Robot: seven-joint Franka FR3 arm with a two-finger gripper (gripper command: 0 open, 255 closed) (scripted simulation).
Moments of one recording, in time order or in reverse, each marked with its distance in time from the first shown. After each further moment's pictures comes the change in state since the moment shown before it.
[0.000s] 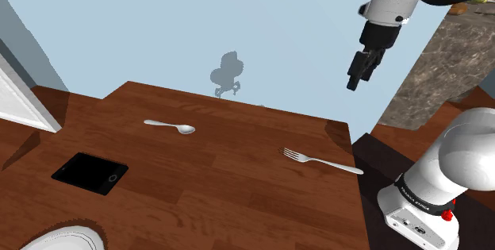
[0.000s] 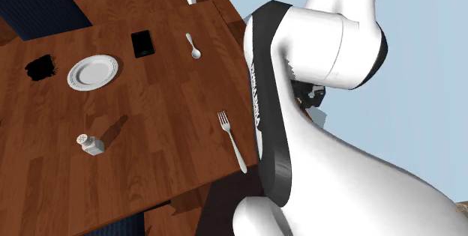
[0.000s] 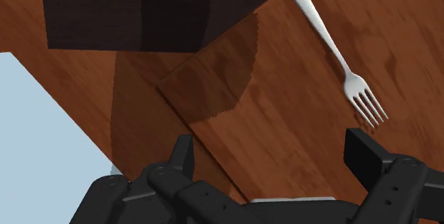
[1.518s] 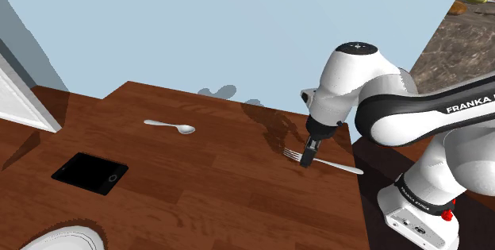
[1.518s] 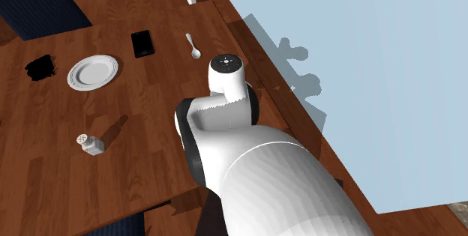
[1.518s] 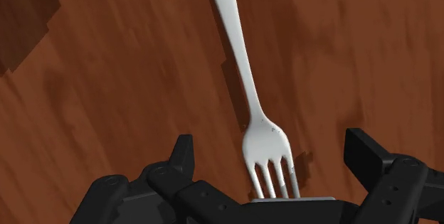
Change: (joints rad) arm 0.241 0.298 0.365 -0.302 0.191 0.715 0.031
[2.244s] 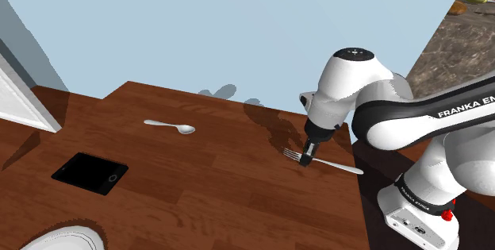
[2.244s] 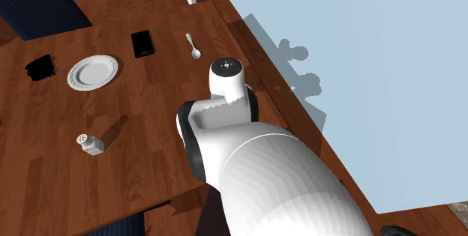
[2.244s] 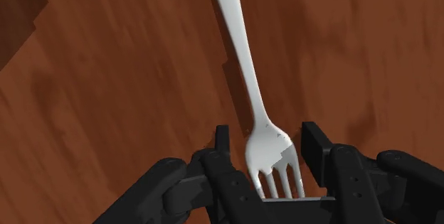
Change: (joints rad) arm -0.004 0.034 0.010 -0.013 0.001 0.051 0.001
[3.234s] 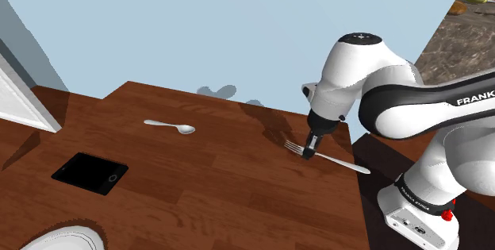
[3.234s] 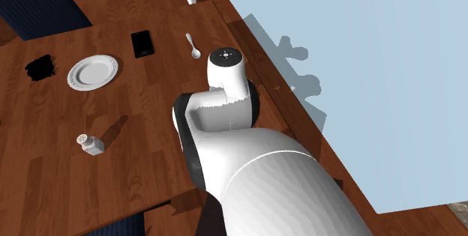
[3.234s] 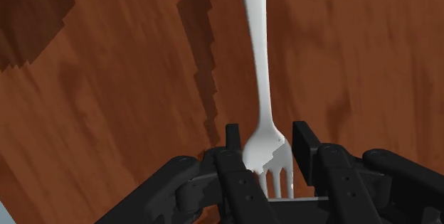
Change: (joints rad) arm 0.005 -0.071 -0.023 0.040 -0.010 -0.113 0.000
